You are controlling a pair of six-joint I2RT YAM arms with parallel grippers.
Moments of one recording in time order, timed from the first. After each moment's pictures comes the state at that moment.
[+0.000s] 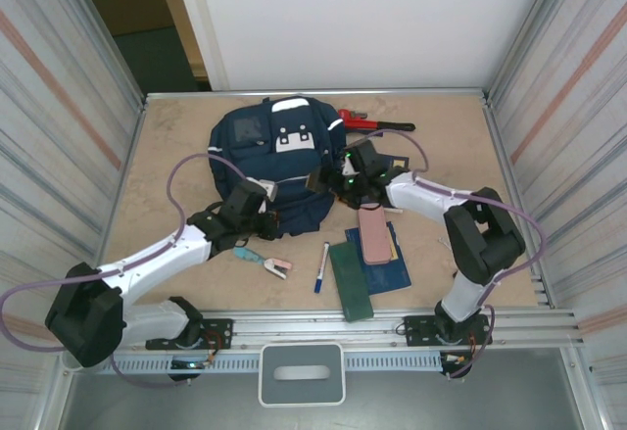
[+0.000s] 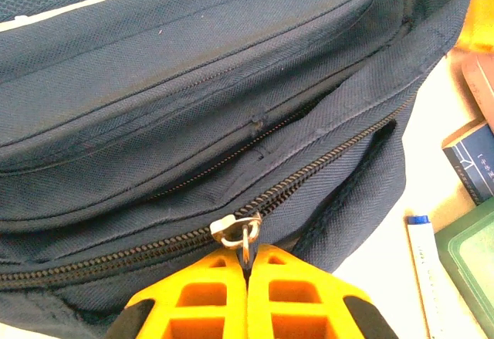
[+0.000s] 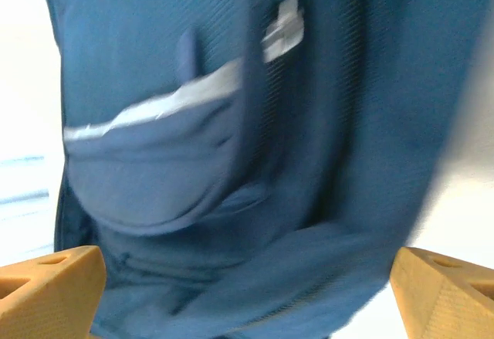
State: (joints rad) left arm -0.68 1.20 0.70 -0.36 -0.05 -0.38; right arm 0.60 1.71 1.06 -0.18 -0.34 0.86
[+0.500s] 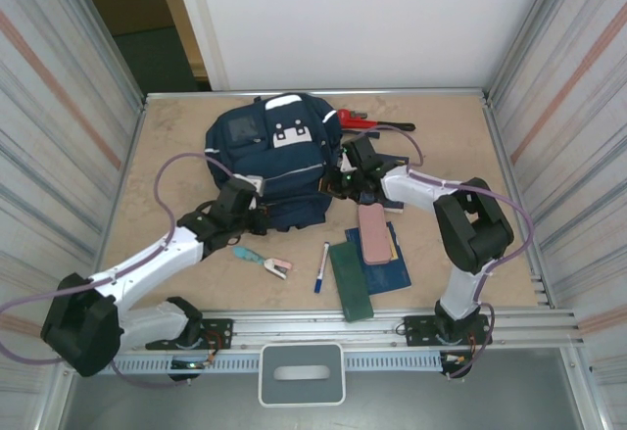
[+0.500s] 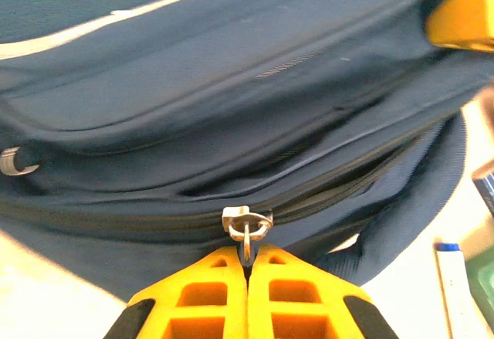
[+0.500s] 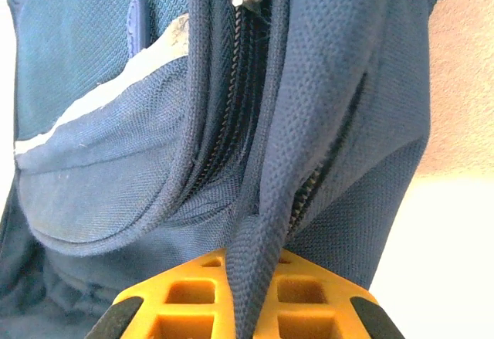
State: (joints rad) left arm -0.59 1.14 0.68 -0.38 -0.09 -0.38; right arm 0.54 1.80 1.14 -0.23 -0.38 0.75
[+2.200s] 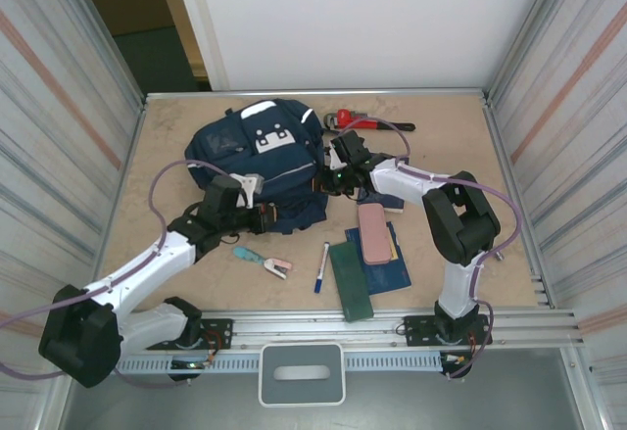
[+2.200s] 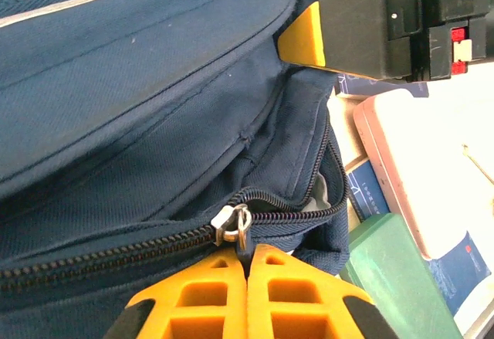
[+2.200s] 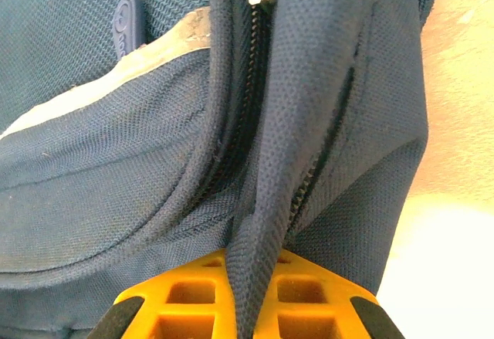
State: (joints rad) left arm -0.52 1.10 0.63 -0.24 0.26 -0.46; right arm 0.59 1.88 1.25 -0.28 -0.35 0.61
